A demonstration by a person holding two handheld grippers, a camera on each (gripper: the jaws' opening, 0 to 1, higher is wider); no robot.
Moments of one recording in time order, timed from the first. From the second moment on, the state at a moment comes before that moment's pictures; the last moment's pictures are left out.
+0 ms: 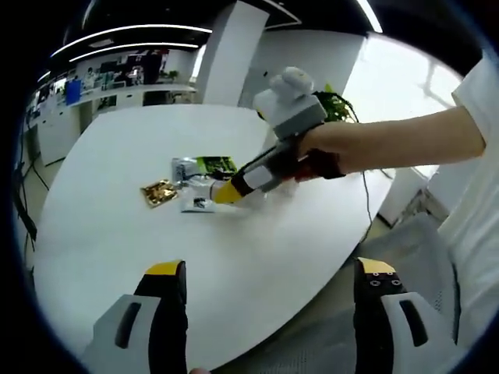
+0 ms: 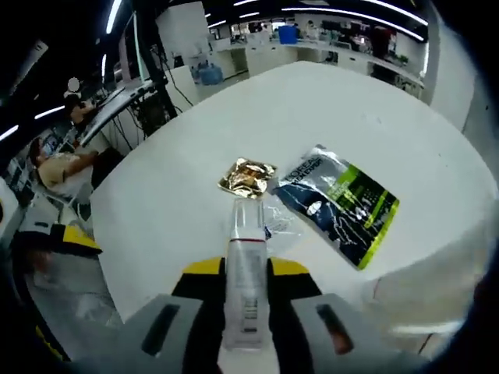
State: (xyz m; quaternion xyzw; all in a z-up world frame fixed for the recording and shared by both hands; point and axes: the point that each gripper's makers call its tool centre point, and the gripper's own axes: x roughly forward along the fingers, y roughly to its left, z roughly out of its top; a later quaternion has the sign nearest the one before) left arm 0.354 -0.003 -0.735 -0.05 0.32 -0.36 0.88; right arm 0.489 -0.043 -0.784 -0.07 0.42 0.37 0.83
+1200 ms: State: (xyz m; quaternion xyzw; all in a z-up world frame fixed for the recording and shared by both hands) left arm 0.365 -0.043 -0.624 -0.21 0.24 -0.46 0.83; right arm 0.392 -0.045 -0.637 0.41 0.20 0.50 0.74
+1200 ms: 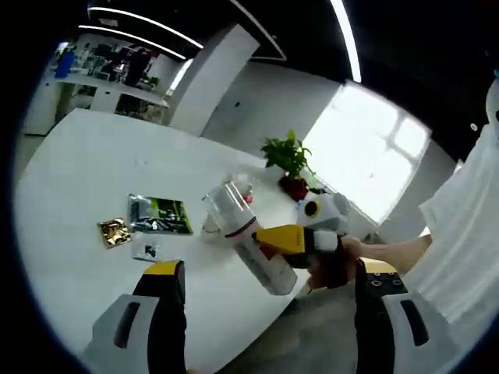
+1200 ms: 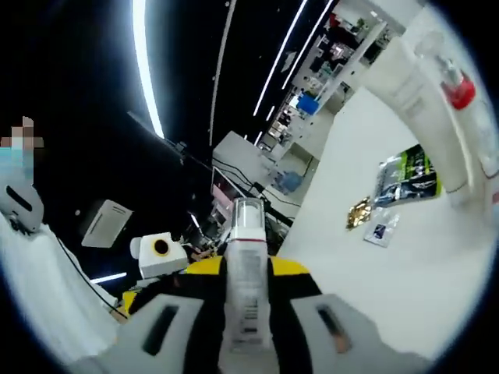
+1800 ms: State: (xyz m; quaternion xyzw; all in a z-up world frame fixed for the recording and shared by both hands) left arm 0.371 -0.063 -0.573 -0.26 0.22 -0.53 0.78; right arm 0.359 -0.049 -0.598 0.43 0.14 0.56 0.70
